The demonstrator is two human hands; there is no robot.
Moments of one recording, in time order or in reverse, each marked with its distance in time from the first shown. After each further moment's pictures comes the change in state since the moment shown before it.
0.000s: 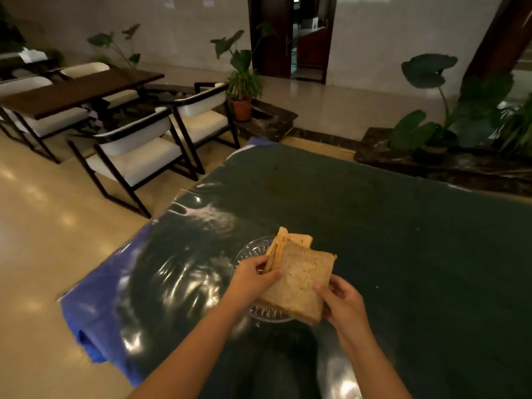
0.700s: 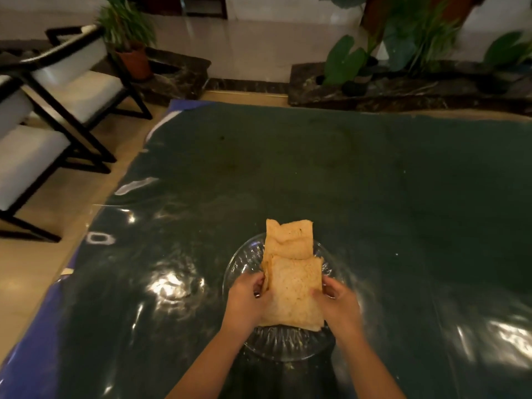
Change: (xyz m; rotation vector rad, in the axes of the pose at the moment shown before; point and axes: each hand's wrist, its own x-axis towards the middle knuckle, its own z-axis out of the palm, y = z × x) left_hand 0.146 -0.114 -0.008 0.300 -0.256 0.161; right_hand 0.102 0.090 0.070 -0.347 0.491 0.161
